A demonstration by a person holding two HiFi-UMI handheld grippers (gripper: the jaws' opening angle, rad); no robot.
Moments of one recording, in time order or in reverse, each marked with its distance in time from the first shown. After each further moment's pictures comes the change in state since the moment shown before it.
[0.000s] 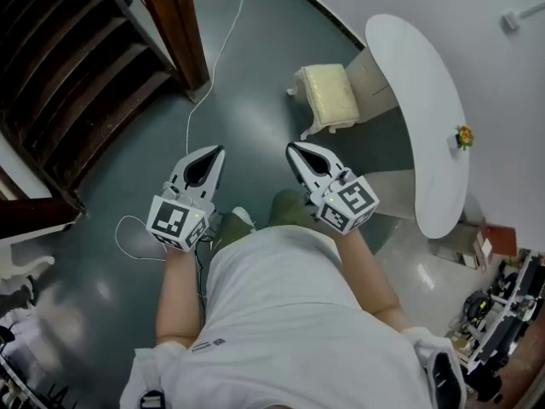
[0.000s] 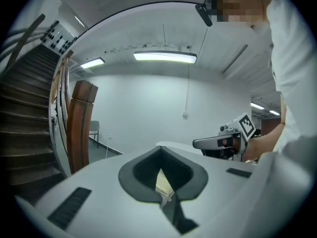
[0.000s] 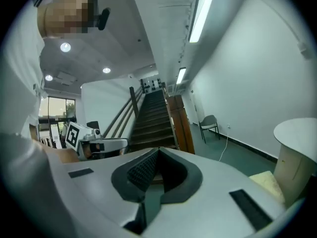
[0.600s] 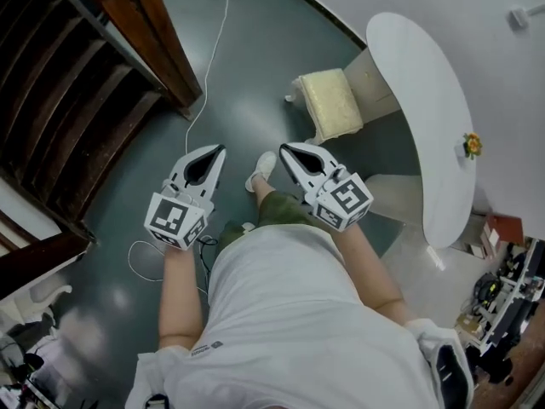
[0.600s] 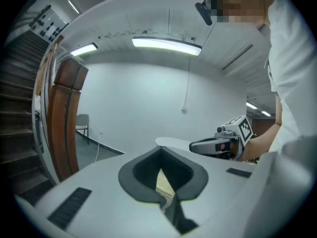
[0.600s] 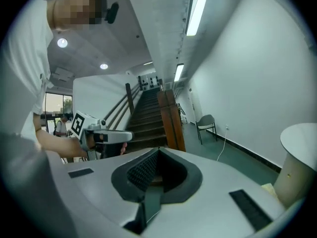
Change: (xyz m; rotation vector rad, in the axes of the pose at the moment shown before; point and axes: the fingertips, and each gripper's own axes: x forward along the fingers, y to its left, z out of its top) left arm 0.134 0.090 0.006 -0.006 0.072 -0.108; right arm 0.096 -0.112 0.010 -0.019 0.026 -0.002
